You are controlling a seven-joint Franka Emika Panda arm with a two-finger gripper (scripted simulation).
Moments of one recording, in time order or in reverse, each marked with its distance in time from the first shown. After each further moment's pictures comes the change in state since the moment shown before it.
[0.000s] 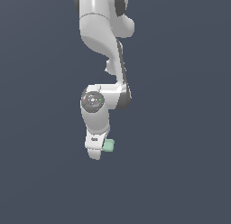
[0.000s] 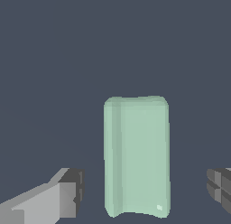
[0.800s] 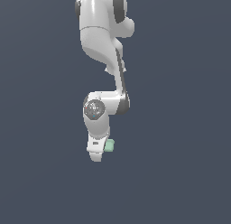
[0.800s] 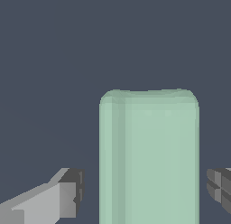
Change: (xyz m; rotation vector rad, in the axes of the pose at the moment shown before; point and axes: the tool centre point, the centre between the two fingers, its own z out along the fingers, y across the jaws) arm -0.001 0.000 0.038 0.000 0.000 -0.016
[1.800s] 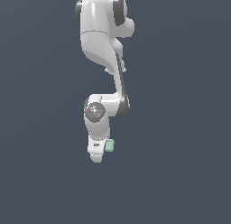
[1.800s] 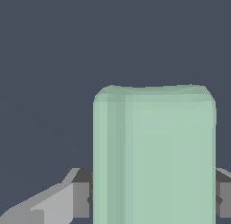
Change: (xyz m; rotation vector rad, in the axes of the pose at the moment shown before) arm 0.000 0.001 0.013 0.000 0.000 -0.001
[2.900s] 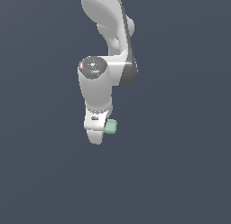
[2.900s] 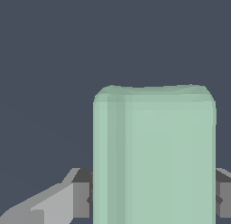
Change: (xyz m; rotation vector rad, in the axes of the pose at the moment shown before) arm 0.009 -0.026 -0.149 0.000 -0.002 -0.001
